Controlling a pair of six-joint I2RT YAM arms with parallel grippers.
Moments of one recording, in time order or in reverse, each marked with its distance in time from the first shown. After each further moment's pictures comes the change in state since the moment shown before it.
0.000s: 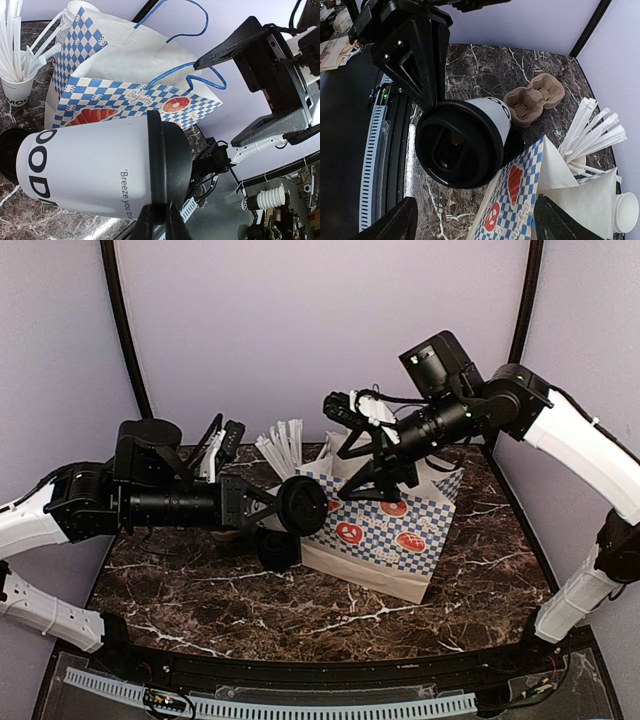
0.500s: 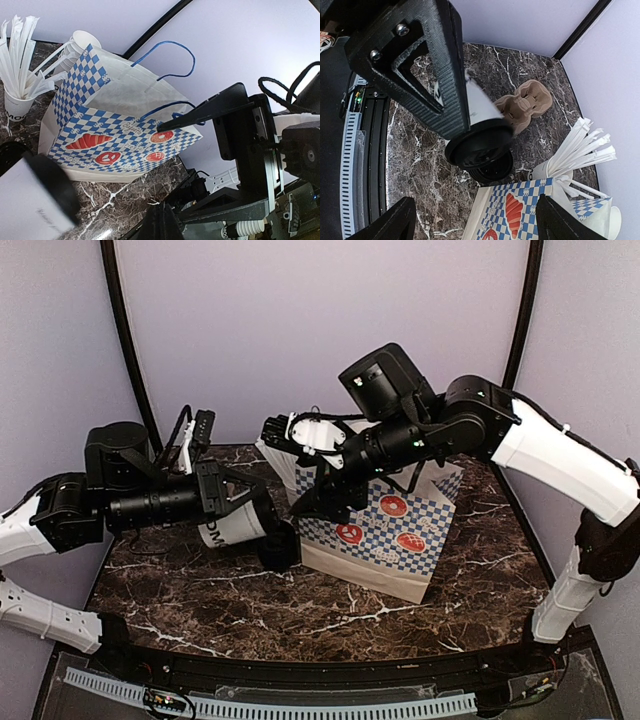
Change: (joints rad) left arm 0.000 -0.116 -0.092 0.147 -0.079 -0.093; right arm 0.257 0.142 0.119 0.076 0.363 0.075
